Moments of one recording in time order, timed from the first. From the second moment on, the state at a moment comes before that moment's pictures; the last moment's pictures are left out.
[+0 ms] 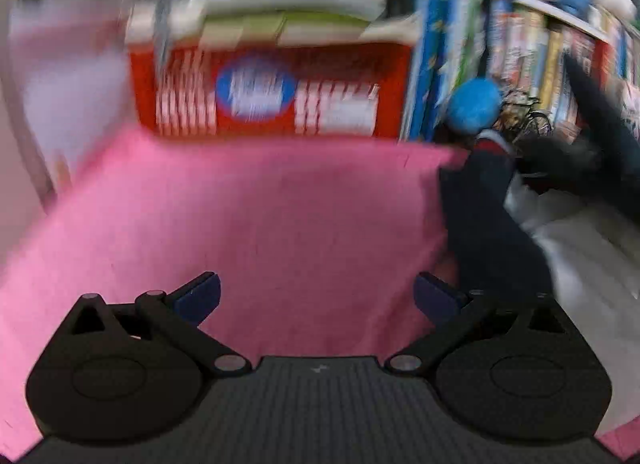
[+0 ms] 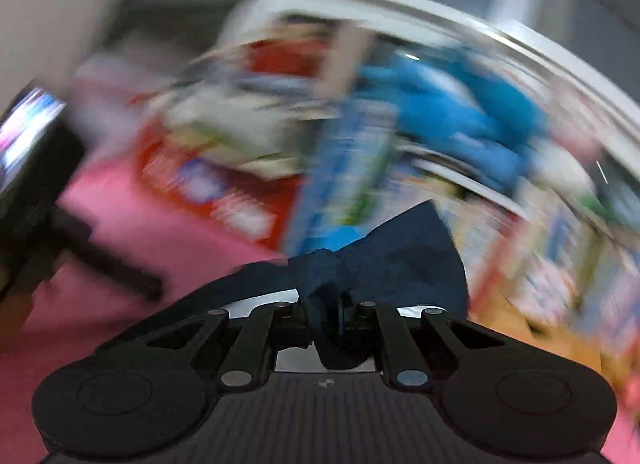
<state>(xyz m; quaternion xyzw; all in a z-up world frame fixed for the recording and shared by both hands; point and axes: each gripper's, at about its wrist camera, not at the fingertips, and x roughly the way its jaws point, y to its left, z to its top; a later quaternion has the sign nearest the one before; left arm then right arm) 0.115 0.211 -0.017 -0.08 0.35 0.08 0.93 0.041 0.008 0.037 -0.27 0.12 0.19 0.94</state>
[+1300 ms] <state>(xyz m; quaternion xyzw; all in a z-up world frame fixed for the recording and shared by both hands) 0.056 0.172 0.037 -0.05 0.25 0.08 0.96 -0.004 -0.066 0.000 -0.24 0.16 0.15 0.94</state>
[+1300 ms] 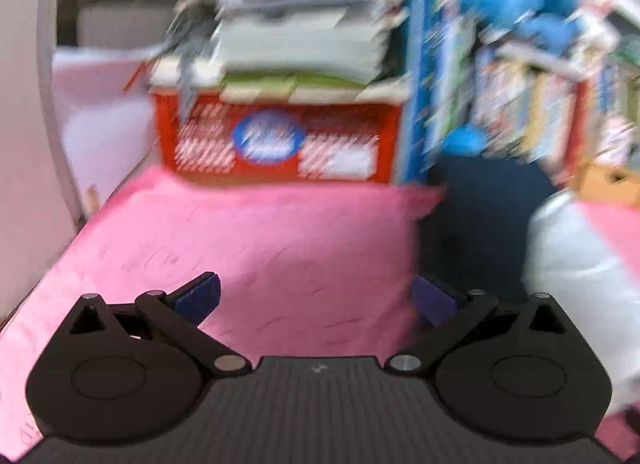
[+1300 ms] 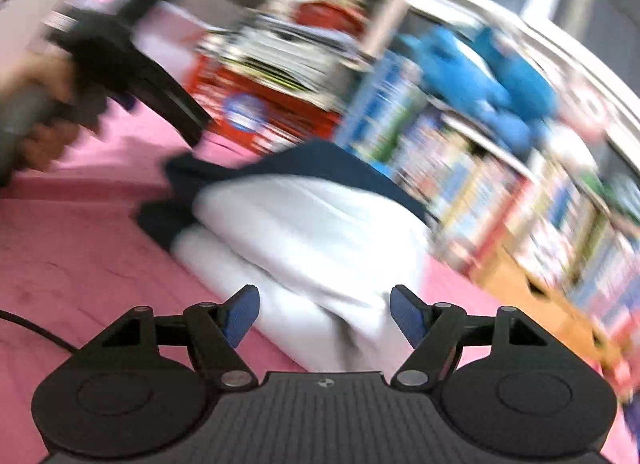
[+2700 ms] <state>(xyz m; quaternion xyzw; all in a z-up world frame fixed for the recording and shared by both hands) 0.074 0.139 -0.018 0.05 0.31 0.12 0.94 0.067 -0.125 0.066 -0.08 0.22 0.28 0.93</state>
